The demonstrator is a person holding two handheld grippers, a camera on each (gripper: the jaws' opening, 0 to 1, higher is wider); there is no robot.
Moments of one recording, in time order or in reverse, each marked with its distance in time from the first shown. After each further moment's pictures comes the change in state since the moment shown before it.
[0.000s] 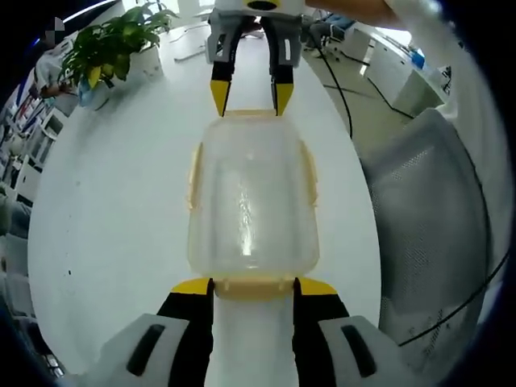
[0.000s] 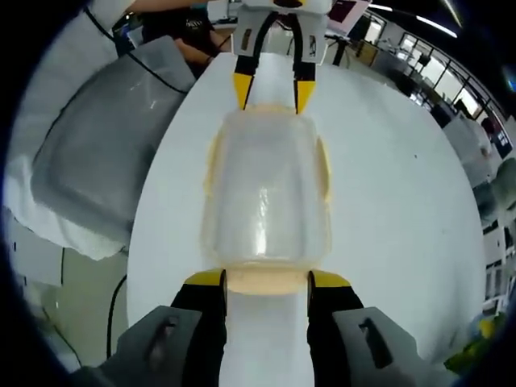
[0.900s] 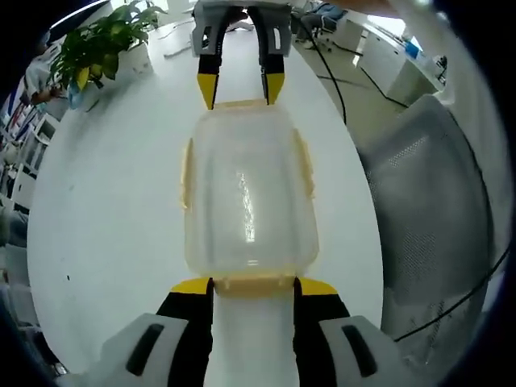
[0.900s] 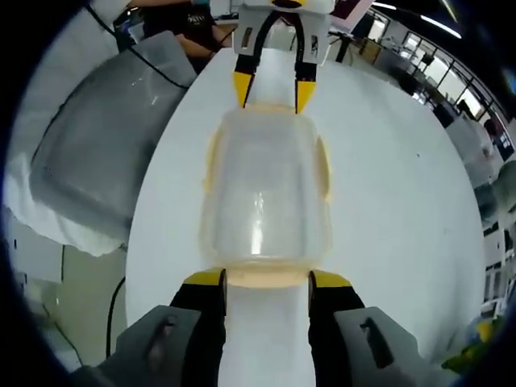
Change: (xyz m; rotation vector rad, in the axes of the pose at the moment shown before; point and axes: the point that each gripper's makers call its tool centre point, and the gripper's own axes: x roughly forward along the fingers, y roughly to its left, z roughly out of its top) left arm 0.005 -0.006 -0.006 0.047 0.039 -0.018; right arm 0.004 0.000 -0.001 -0.010 0.023 0.006
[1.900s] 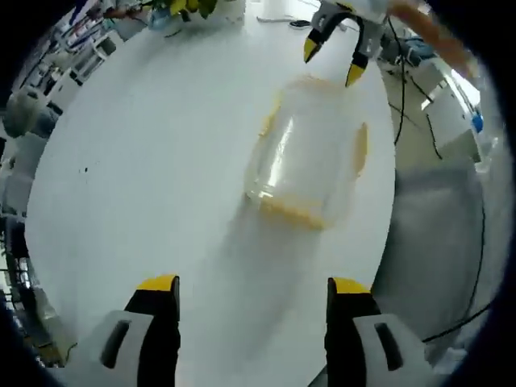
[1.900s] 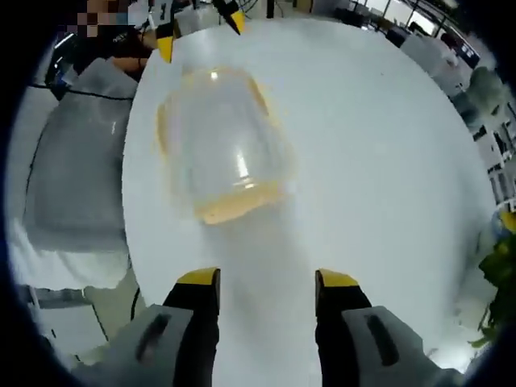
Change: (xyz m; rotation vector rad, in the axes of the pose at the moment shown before) left arm -0.033 -0.001 -0.039 -0.562 0.017 0.014; right arm -0.025 -0.004 -0.052 0.499 0.140 -0.058
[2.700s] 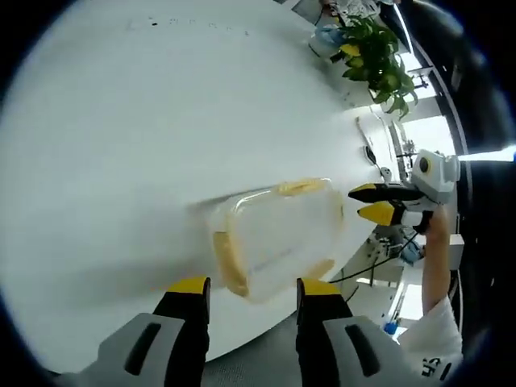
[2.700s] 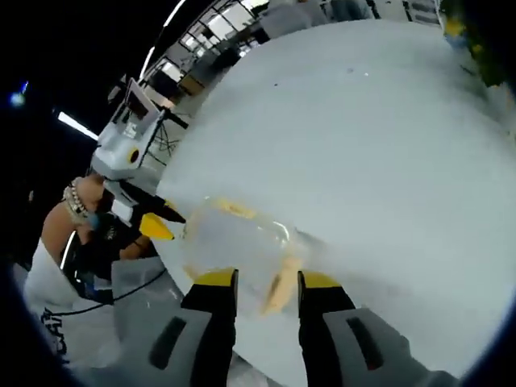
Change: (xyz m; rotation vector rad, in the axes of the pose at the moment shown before) left arm 0.023 -0.034 0.029 -0.878 -0.099 -0.262; right arm -0.010 0.013 0.064 0.817 -0.340 0.281
